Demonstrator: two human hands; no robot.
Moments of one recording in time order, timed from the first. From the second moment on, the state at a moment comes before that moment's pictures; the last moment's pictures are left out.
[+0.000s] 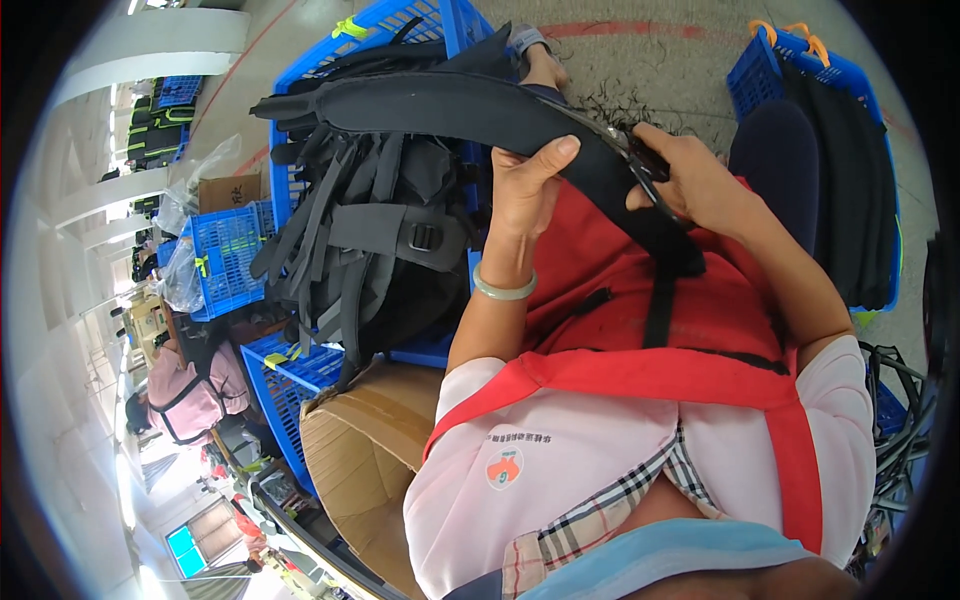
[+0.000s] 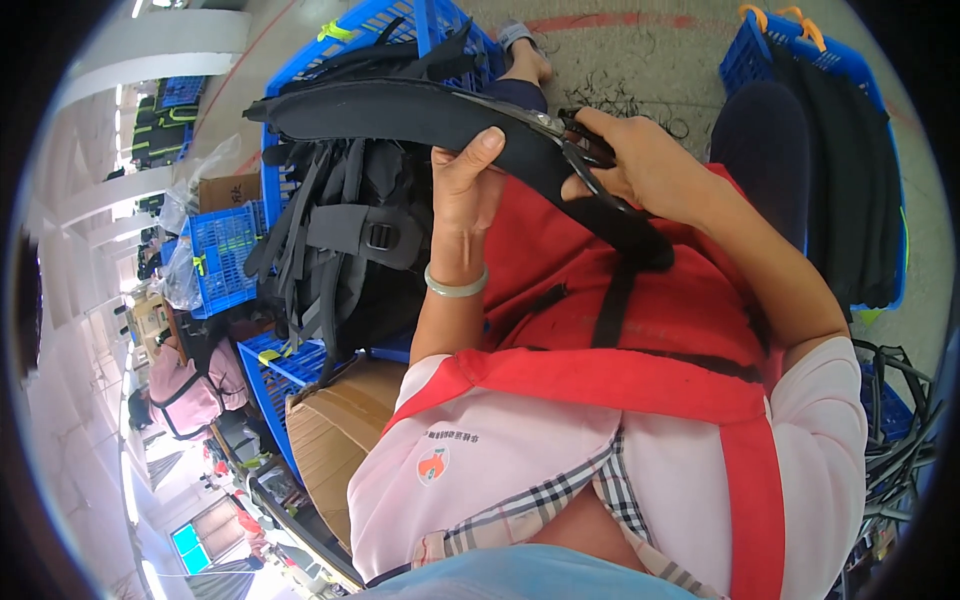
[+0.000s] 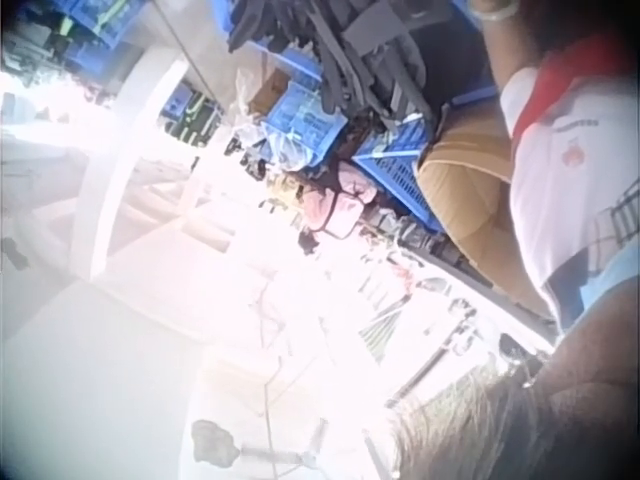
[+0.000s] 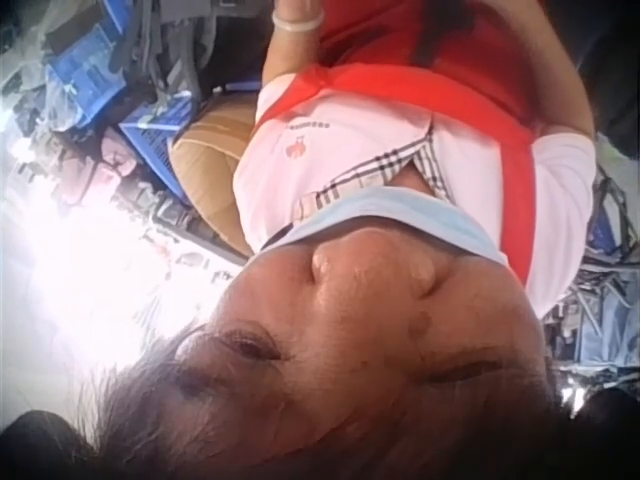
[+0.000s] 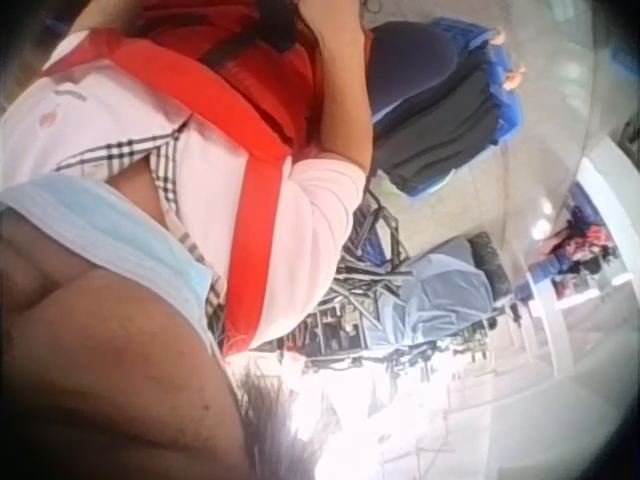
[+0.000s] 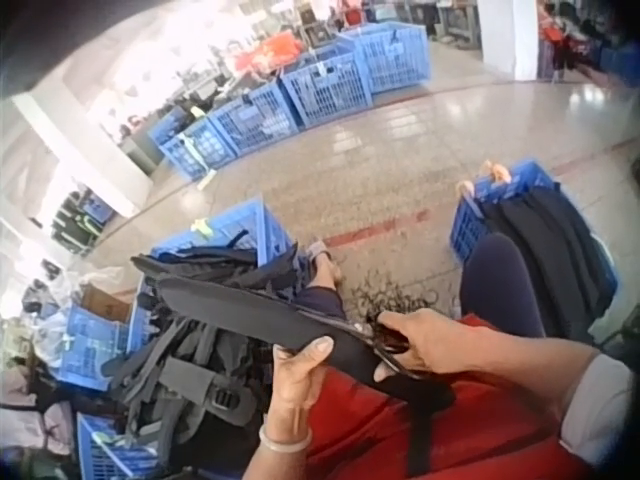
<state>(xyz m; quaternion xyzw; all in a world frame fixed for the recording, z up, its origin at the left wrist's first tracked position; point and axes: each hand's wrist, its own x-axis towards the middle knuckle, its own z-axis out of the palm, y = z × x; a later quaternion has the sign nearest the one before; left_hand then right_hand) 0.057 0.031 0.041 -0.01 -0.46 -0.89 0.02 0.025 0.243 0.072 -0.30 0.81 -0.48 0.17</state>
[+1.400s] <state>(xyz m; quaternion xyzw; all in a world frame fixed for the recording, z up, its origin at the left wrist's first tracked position) 0.011 0.030 0.107 -0.11 -0.46 -0.87 0.13 -0.013 0.254 0.104 -0.26 0.83 -0.48 0.12</state>
